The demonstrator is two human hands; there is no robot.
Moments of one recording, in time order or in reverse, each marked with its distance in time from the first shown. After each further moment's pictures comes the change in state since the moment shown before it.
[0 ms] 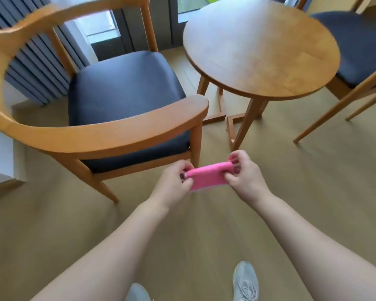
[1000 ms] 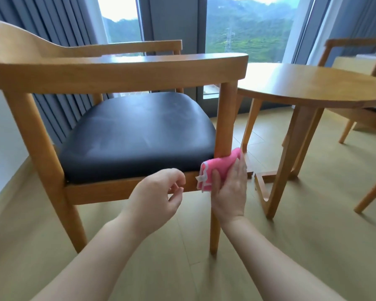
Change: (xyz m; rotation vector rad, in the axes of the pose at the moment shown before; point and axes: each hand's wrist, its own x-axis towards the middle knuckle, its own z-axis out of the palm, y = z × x) left_hand 0.047 -0.158 0.043 0.386 0.500 0.536; right_hand 0.132 0.120 0.213 0.053 0.580 -0.485
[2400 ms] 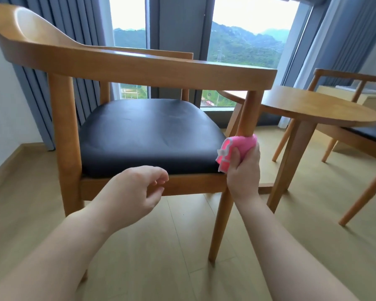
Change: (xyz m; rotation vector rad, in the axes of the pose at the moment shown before) left_hand -0.022 -0.062 -0.064 0.048 -0.059 0.003; right_hand 0.044 -0.038 -0.001 0.156 0.134 -0.051
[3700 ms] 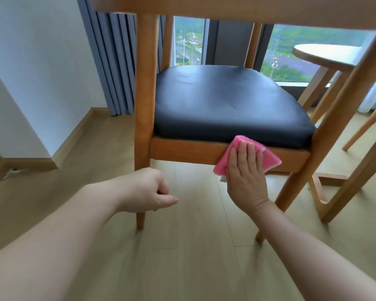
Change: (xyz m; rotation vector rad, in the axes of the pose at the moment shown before) left_hand -0.072 -0.082 -0.023 -0.033 -0.588 -0.463; right_hand -0.107 0.035 0.099 -0.640 -0.227 -0.916
